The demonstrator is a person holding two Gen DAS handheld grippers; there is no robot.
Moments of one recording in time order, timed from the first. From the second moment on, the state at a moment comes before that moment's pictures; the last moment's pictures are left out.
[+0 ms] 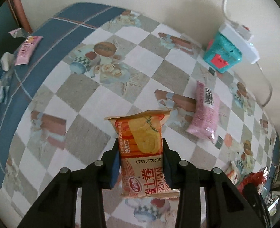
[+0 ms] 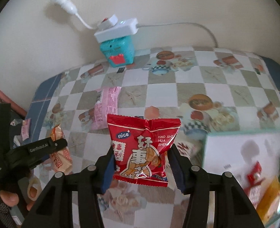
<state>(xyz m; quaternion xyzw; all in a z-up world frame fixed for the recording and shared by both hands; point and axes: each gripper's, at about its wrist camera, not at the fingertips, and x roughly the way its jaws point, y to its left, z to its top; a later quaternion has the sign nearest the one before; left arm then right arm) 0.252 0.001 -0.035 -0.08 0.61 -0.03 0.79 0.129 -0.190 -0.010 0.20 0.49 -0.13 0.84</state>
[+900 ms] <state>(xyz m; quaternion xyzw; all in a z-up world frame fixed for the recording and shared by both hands) 0.143 -0.148 0.039 0.02 0.55 -0.17 0.82 0.012 -0.360 0.027 0.29 0.42 -0.30 0.81</state>
